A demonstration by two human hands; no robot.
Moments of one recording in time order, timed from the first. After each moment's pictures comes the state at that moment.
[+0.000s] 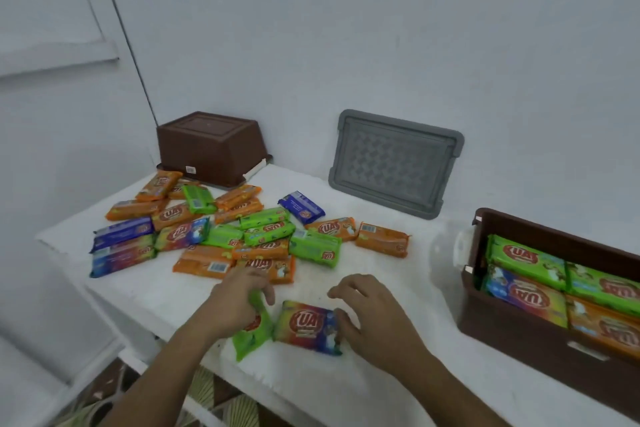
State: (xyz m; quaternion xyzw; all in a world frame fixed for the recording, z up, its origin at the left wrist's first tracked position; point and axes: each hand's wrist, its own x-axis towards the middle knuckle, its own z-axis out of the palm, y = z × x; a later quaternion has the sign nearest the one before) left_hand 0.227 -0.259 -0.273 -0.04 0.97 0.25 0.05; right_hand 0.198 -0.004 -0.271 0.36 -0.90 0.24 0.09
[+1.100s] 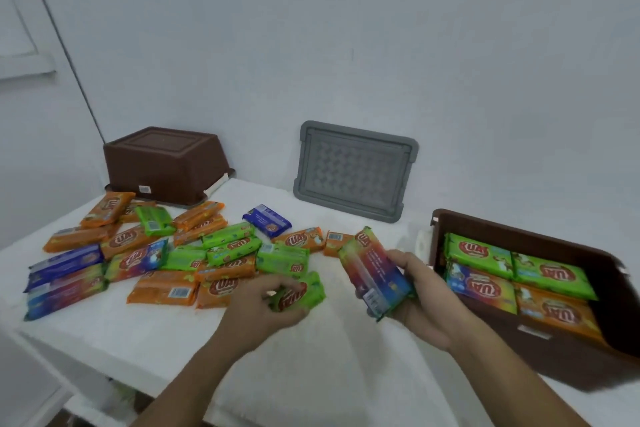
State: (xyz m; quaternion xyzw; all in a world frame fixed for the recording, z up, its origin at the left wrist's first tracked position) left_hand 0.214 -0.193 -0.265 0.03 0.86 0.50 -0.09; right_hand 0.189 0.057 -0.195 -0.05 -0.53 0.80 -0.27
